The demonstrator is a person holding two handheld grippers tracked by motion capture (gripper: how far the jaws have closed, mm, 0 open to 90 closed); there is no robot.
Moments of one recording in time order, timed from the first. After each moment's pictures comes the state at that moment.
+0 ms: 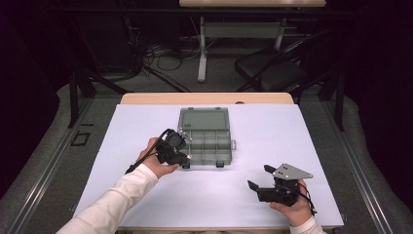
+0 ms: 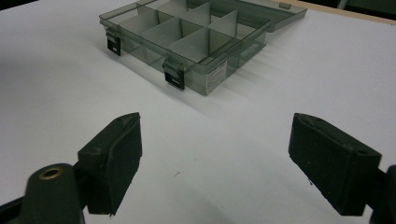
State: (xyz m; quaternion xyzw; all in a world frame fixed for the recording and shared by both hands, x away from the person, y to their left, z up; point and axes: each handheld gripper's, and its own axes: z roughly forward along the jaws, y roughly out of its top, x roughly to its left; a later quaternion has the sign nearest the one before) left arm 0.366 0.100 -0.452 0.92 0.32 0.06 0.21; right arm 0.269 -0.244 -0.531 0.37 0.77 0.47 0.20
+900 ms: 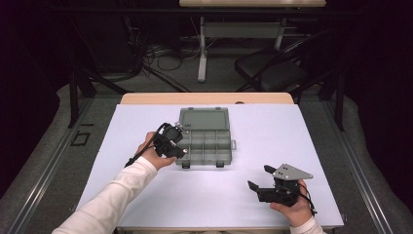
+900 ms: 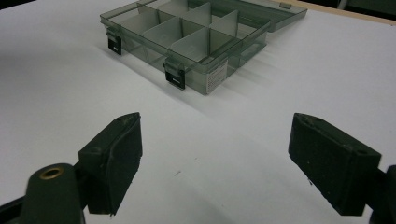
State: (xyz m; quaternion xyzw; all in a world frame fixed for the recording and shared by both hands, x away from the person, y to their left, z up) left arm 0.389 0.108 -0.457 0.92 0.34 0.06 0.19; right arm 0.268 -0.243 -0.531 0.37 0.77 0.47 0.20
